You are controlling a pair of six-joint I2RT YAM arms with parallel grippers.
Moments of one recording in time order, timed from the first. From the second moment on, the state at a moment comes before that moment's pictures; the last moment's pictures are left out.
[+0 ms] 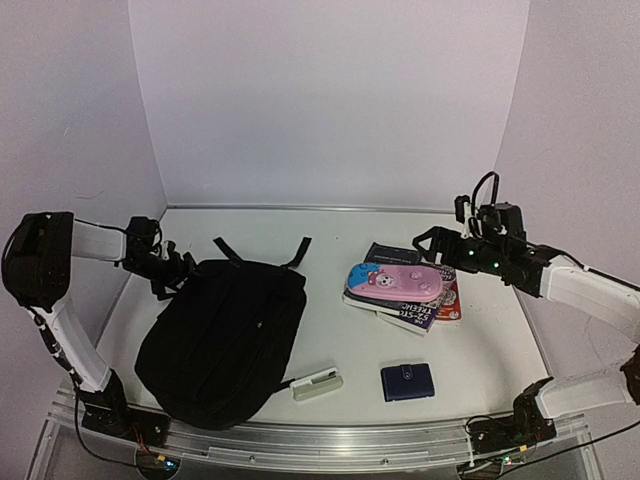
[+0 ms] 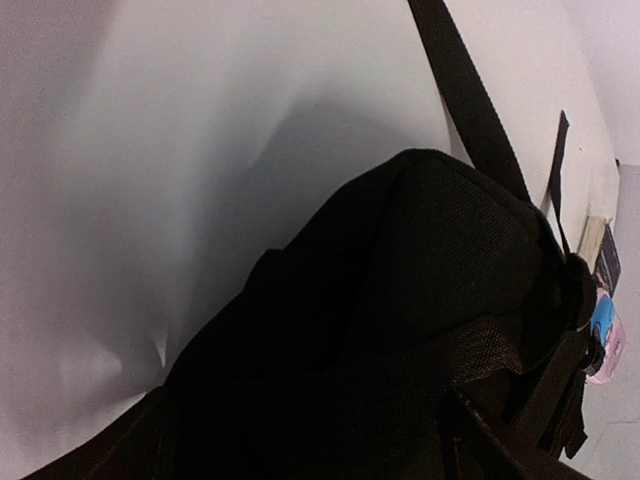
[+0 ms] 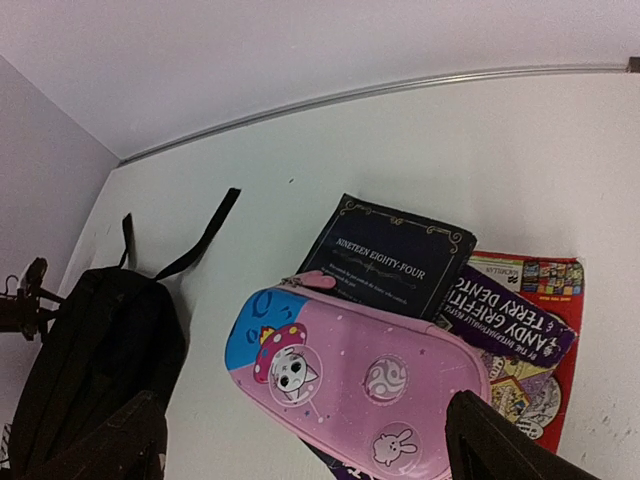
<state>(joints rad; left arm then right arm) -0.02 1.72 0.93 -0.30 0.48 -0.47 0.42 1.20 0.83 -0.13 -0.07 0.47</state>
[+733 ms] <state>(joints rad) -0.16 1.50 1.03 -0.31 0.44 -0.59 0.70 1.72 1.18 -0.10 -0.18 0.48</state>
